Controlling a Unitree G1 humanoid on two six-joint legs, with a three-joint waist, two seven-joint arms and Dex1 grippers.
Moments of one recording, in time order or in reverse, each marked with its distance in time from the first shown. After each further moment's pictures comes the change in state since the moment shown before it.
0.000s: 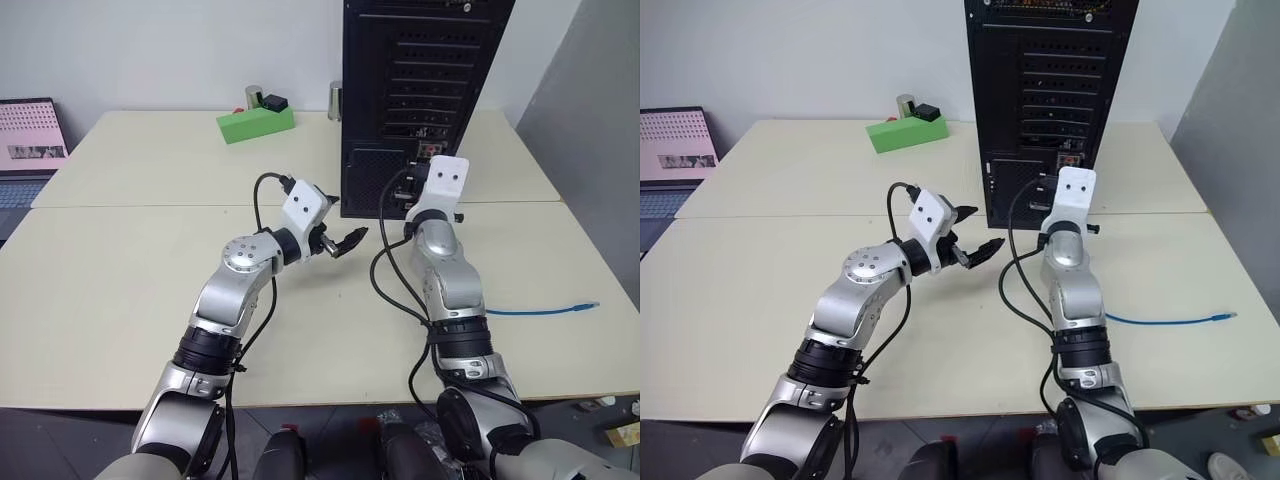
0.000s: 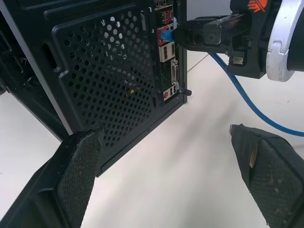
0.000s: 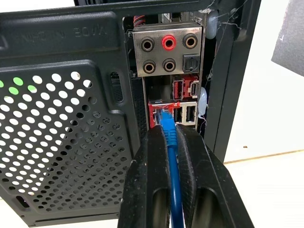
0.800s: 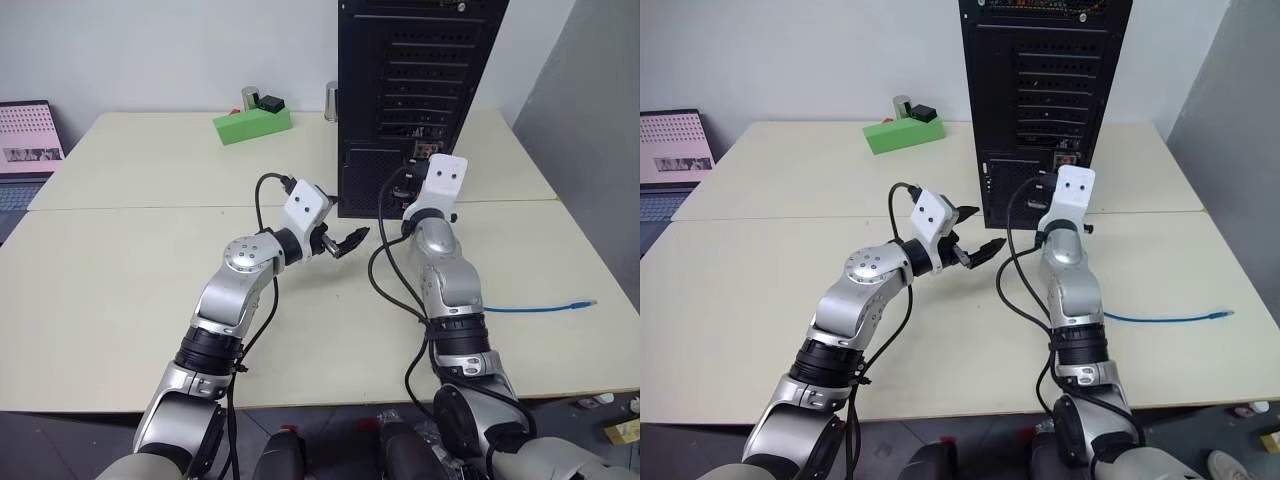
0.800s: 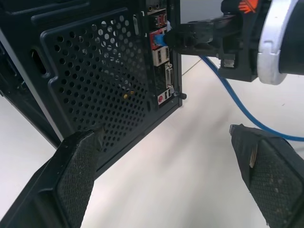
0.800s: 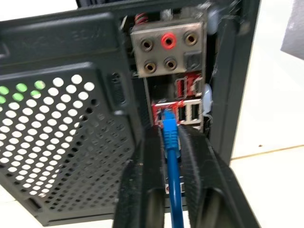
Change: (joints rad) left arm 0.000 -0.006 0.000 0.000 0.000 0.000 0.001; right arm -0.012 0.023 -0.024 0.013 0.038 -0.002 0.026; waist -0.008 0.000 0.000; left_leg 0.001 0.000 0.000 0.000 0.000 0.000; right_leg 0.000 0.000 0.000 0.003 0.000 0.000
